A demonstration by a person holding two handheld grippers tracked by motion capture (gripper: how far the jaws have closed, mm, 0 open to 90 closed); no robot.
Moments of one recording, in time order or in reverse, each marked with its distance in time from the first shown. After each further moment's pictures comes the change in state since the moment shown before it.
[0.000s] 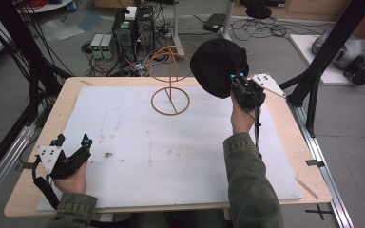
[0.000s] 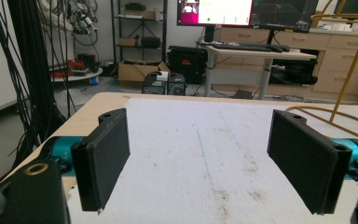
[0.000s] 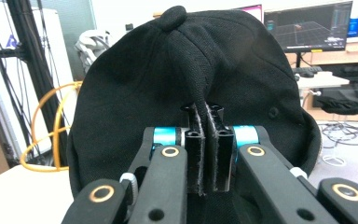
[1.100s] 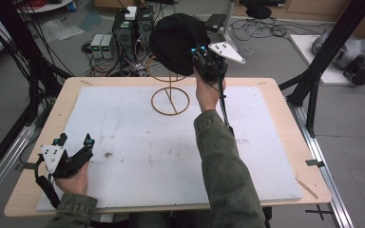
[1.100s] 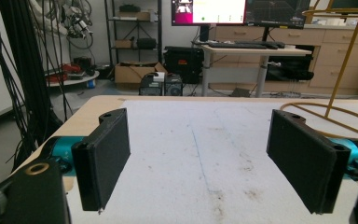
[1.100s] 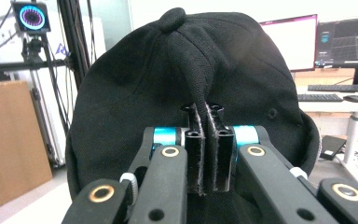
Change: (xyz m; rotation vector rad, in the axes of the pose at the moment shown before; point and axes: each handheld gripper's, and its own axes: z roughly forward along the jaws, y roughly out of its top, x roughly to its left) left arm -0.003 0.000 0.001 0.001 -0.021 0.006; right arm 0.087 0.036 0.080 0.004 0.134 -0.027
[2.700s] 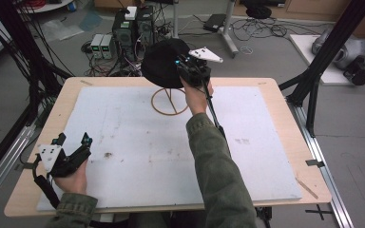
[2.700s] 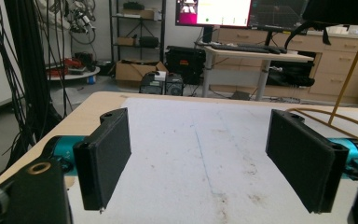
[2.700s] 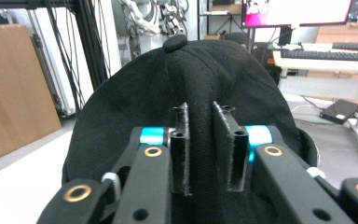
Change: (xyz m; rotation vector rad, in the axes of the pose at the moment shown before) left arm 0.007 -0.001 0.003 0.000 0.014 -0.045; right arm 0.014 -0.033 0.032 0.198 0.035 -0.027
